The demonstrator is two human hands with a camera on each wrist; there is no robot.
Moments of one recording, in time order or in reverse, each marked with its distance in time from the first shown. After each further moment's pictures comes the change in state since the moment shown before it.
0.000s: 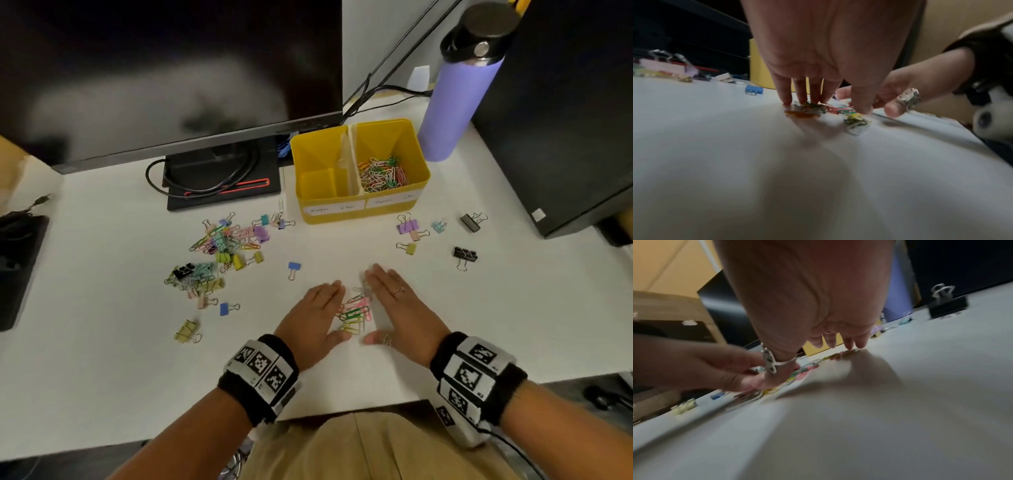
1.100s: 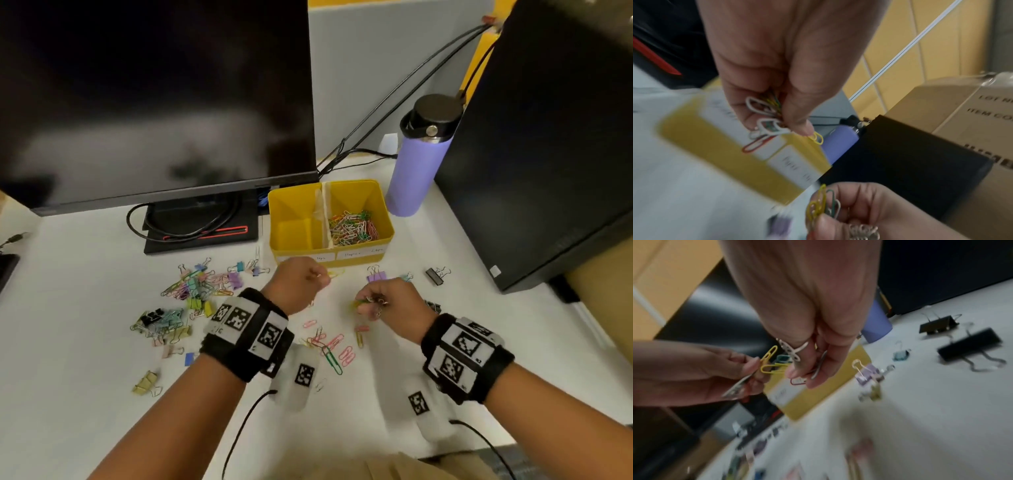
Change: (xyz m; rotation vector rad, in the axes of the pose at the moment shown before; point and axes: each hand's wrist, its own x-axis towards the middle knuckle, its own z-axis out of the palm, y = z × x) left_hand 0.072 0.038 -0.119 -0.575 0.209 -0.358; right_hand 0.032 0.017 -0.085 0.470 0.250 0.010
